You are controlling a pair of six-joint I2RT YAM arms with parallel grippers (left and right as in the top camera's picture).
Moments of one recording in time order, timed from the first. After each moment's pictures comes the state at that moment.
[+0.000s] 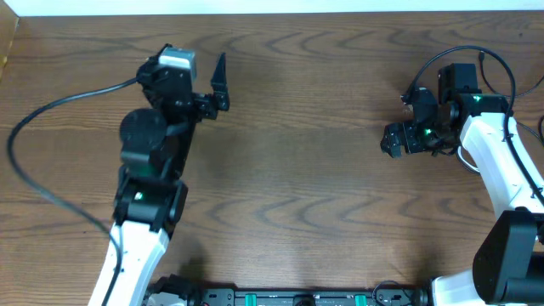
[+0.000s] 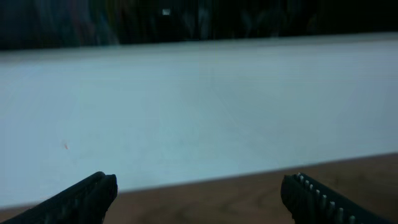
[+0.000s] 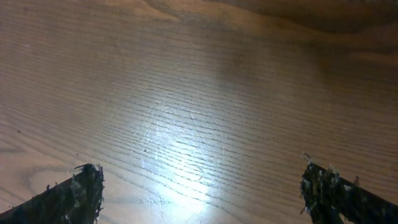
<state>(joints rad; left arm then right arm) -0.20 1.05 0.86 0.23 0.00 0.01 -0.02 1.66 1.22 -0.93 -0.25 -0.18</state>
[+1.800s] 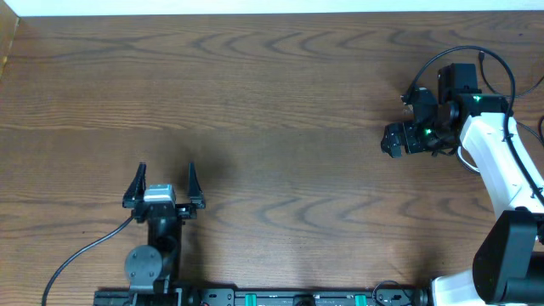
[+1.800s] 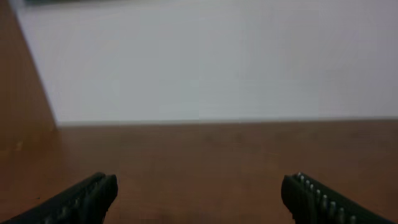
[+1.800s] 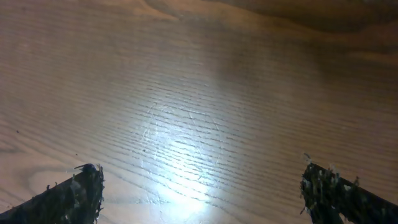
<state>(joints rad) -0.03 0.01 0.06 -0.01 -0.07 0.04 -0.02 1.66 1.22 -0.93 -0.24 -0.18</state>
